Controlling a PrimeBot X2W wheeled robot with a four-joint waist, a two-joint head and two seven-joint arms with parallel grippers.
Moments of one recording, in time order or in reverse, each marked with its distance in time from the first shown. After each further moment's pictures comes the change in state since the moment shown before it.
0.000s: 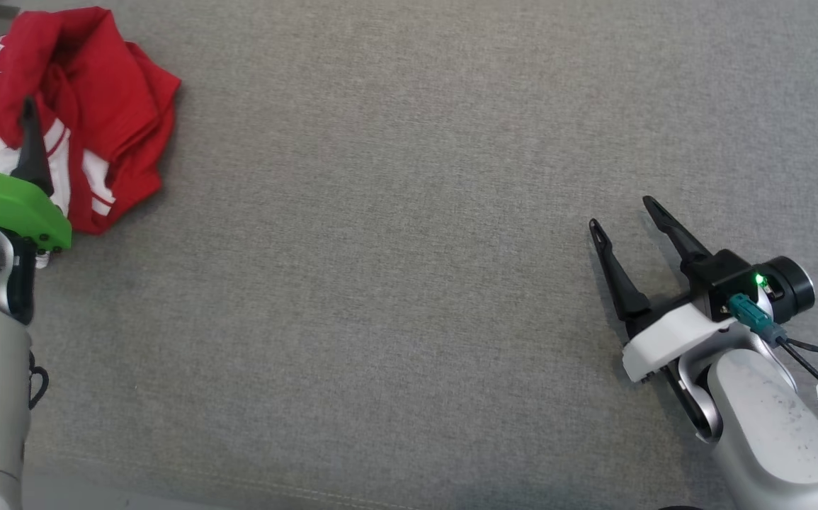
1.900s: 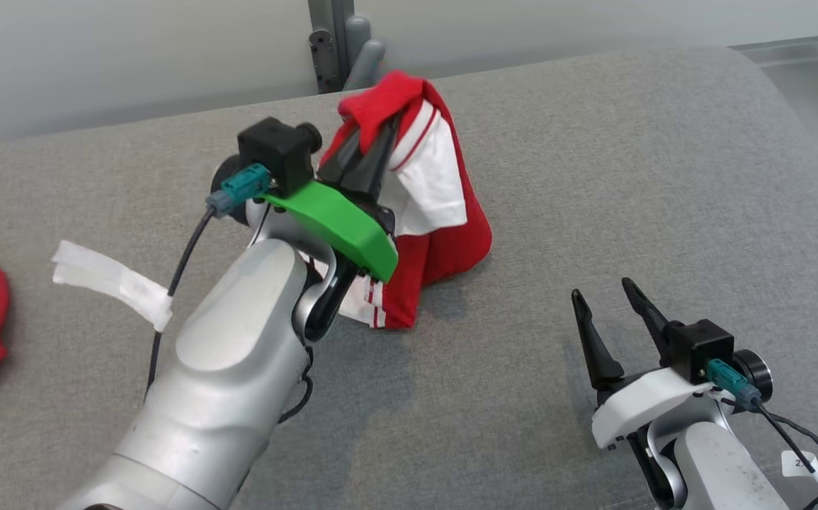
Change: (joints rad) left arm 0.011 -0.263 -0.608 -0.286 -0.353 0.000 -0.039; right arm 0.145 0.158 -0.086 0.033 0.044 0.000 0.000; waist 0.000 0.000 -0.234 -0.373
